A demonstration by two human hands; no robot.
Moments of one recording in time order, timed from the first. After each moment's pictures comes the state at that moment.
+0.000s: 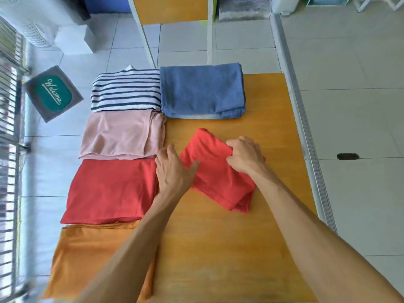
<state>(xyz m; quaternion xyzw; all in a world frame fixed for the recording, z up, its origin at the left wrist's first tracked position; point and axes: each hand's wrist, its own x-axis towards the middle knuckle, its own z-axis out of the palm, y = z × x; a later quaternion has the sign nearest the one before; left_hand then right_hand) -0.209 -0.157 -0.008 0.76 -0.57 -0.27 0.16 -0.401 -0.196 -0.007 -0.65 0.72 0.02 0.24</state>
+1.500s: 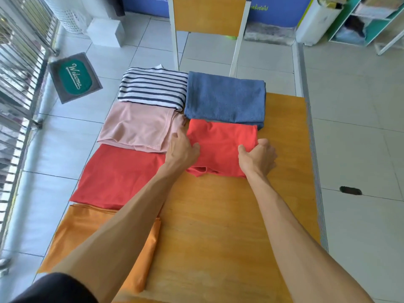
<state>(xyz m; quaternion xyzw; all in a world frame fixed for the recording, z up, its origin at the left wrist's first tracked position) -0.180 -0.214 -0.005 0.75 -0.55 -0.31 0.20 -0.372 -0.213 -0.016 -0.42 0.86 -0.21 0.21</state>
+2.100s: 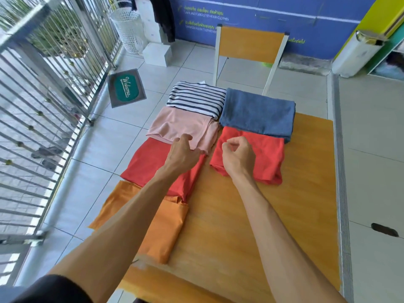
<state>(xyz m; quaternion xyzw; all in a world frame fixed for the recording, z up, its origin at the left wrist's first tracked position) -0.107 -0.136 0.046 0.77 -0.52 -0.28 0.23 -0.266 -0.154 0.057 -0.54 0.68 -0.35 0.35</state>
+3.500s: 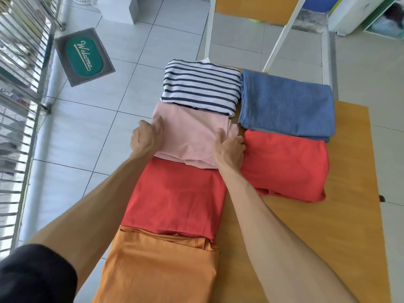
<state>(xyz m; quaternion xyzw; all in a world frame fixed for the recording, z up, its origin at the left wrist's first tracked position) 0.066 -0.286 -0.072 0.88 -0.36 -0.26 0.15 -0.130 -0.274 -0.045 -0.38 0.84 -0.17 0.33</state>
